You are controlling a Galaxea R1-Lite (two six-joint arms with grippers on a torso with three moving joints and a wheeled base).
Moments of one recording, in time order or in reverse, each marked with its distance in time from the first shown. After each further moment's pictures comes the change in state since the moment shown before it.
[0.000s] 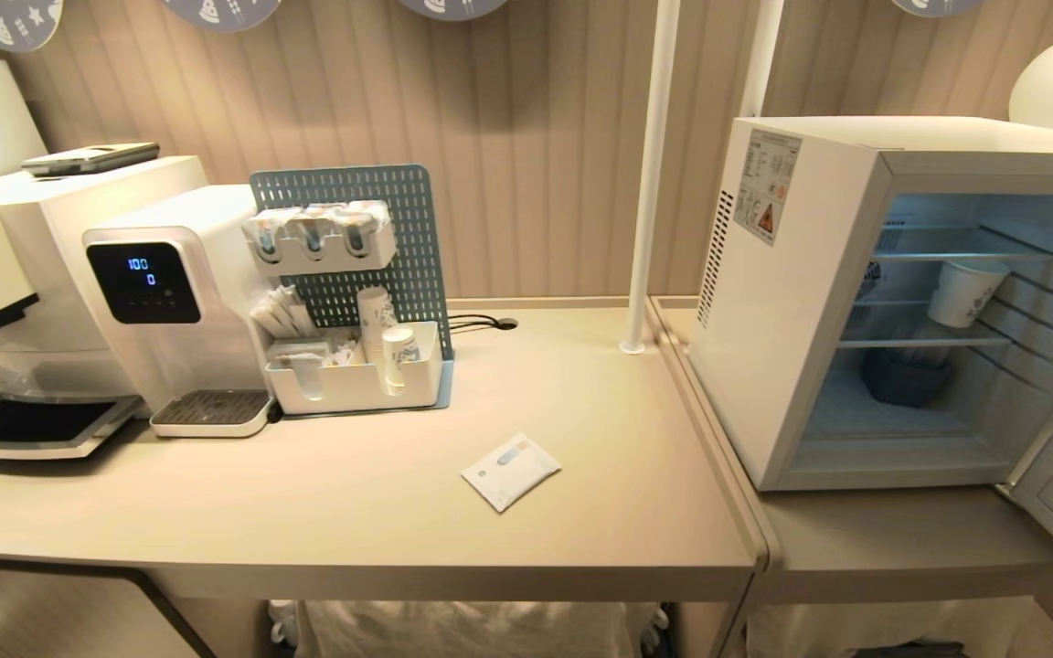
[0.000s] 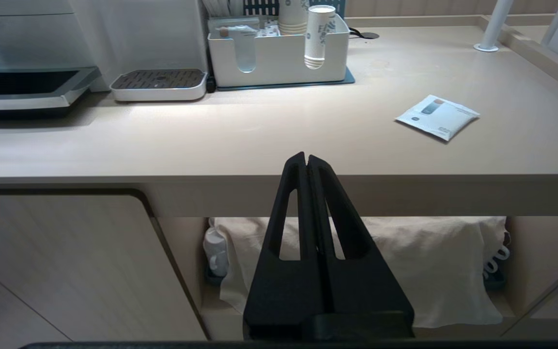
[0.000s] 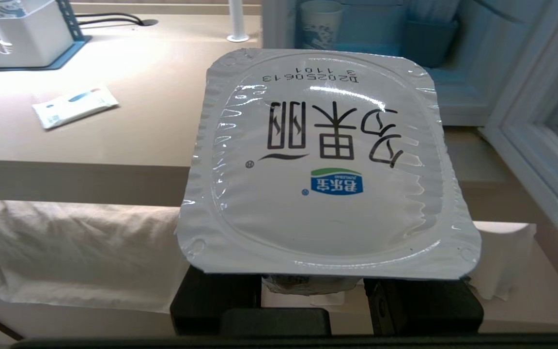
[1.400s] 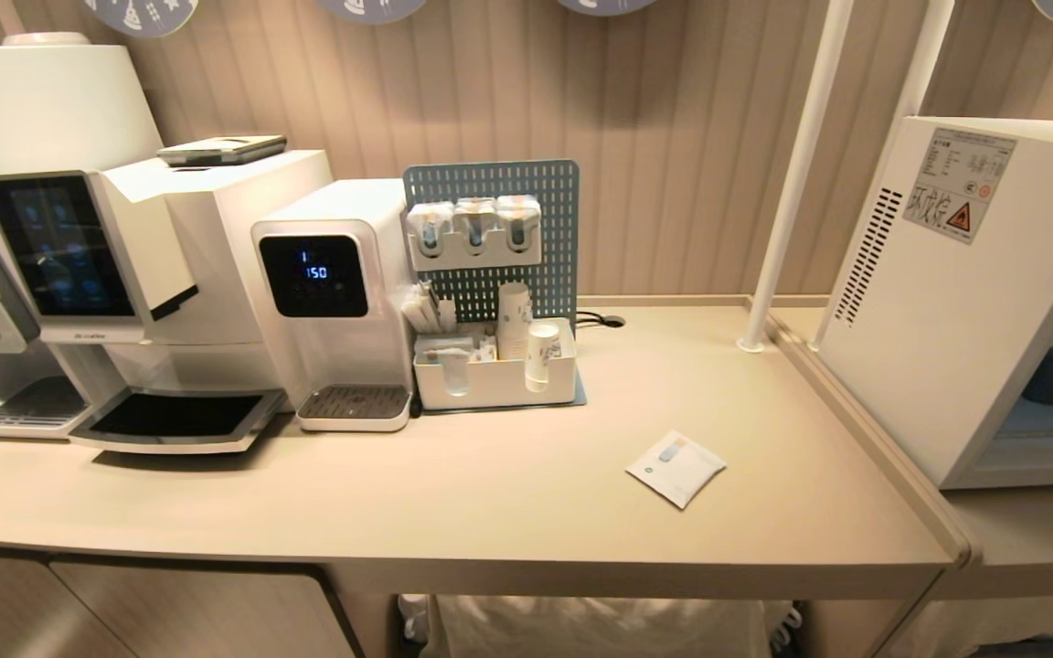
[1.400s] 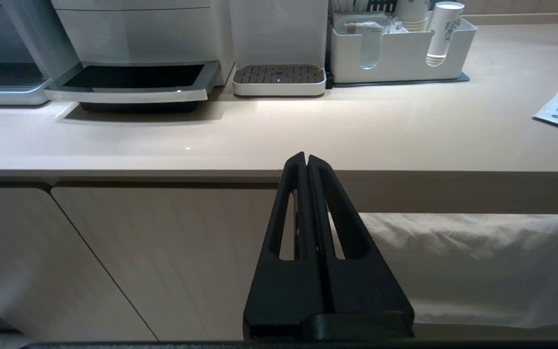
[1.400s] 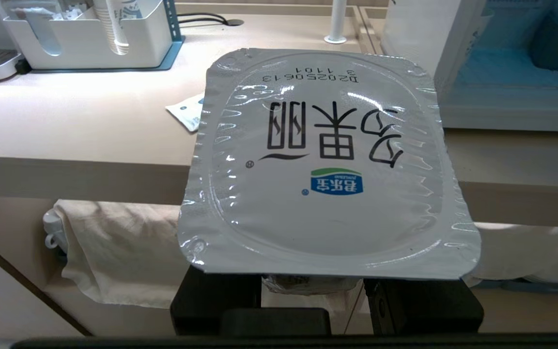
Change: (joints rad) left arm 0.002 0.000 0.000 0.000 -0.001 -0.001; right arm 0.001 0.000 -0.002 0.003 -0.001 0.002
